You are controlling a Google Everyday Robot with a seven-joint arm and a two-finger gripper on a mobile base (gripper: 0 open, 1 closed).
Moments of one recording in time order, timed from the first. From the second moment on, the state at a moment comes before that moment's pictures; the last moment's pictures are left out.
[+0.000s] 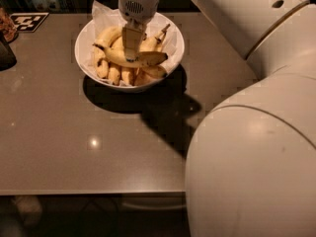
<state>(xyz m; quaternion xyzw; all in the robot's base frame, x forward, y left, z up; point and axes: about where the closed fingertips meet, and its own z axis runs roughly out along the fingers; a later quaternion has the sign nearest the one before) 0.639 0.047 0.946 -0.64 0.76 0.02 0.13</state>
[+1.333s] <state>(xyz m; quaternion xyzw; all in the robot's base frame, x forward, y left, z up) 0.639 0.047 0.946 -0.64 0.76 0.02 0.13</state>
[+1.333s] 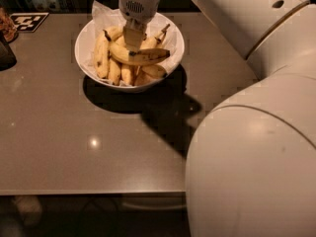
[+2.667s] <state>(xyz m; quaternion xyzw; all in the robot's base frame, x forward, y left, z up) 0.639 0.047 0.946 -0.64 0.76 0.02 0.13</state>
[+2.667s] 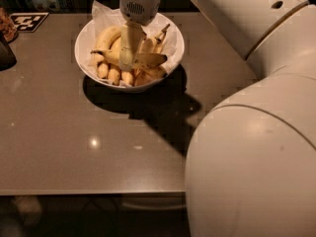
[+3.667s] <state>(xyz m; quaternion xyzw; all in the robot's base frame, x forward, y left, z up) 0.644 0.060 0.932 -0.63 0.77 -0.02 0.11</state>
